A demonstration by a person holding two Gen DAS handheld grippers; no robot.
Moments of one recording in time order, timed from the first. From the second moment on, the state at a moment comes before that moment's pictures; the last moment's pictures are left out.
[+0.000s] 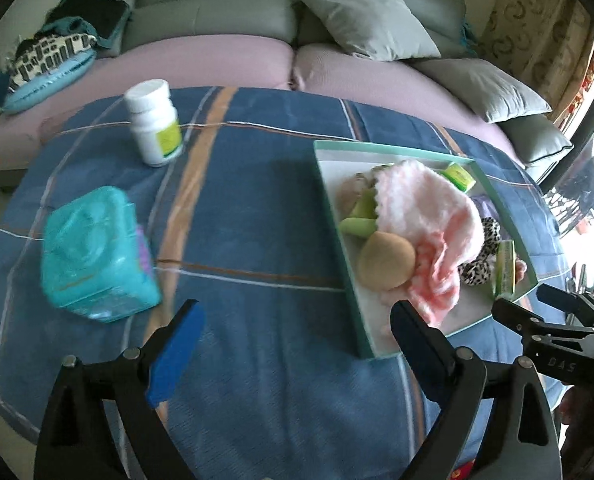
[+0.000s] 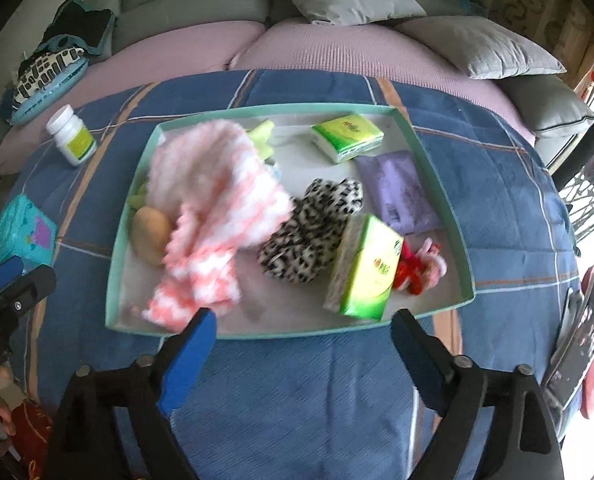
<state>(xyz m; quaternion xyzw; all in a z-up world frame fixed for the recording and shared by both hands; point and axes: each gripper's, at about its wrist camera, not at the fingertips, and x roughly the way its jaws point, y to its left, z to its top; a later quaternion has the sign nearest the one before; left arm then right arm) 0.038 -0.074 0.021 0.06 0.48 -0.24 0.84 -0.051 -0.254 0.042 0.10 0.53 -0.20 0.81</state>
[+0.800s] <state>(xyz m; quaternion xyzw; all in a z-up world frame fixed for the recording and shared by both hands) -0.009 -0.035 0.026 0.09 0.47 -0.19 0.86 -0.087 -0.198 0.036 0.11 0.52 -0.18 0.83</state>
